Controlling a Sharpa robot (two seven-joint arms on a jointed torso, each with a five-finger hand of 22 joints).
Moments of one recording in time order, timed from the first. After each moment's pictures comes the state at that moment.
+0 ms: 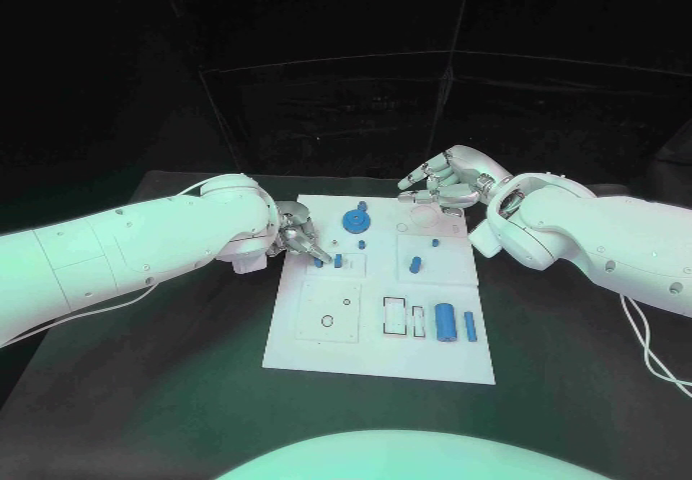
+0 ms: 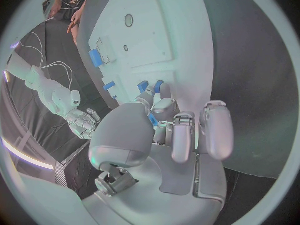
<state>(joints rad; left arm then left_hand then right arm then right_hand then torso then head) 1.27 -0.69 -0.08 1.36 -1.06 0.16 -0.51 1.18 0.06 0.14 0.07 0.04 1.01 0.02 0.54 0.55 1.33 -0.05 1.12 0.98 1.47 -0.09 1.57 1.31 0.06 1.47 0.02 1.36 1.30 1.26 -0.75 -0.03 1.43 -0.83 -0.29 0.07 1.34 -0.02 0.04 0.04 0.28 0.96 0.15 0.12 0.07 1.29 0.06 1.14 1.10 1.47 -0.01 1.44 1.30 0.09 1.29 0.09 1.30 0.98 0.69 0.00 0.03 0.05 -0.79</state>
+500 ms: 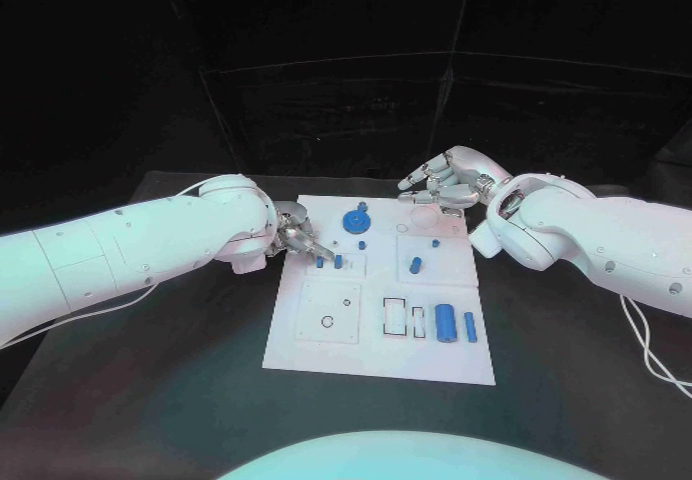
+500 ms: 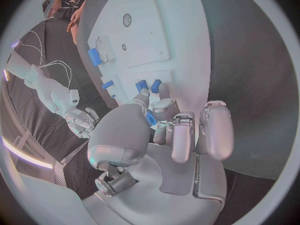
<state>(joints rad) 1.27 -0.69 -0.08 1.35 -1.05 0.15 -0.51 1.04 0.03 0.03 0.18 0.05 1.02 0.02 0.56 0.57 1.33 -0.05 1.12 0.97 1.47 -0.09 1.57 1.31 0.06 1.47 0.02 1.36 1.30 1.26 -0.75 -0.03 1.43 -0.83 -0.29 0.07 1.34 -0.02 0.04 0.04 0.28 0.96 0.15 0.12 0.07 1.29 0.06 1.14 1.09 1.47 -0.01 1.44 1.29 0.11 1.29 0.09 1.30 0.98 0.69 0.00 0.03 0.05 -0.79</state>
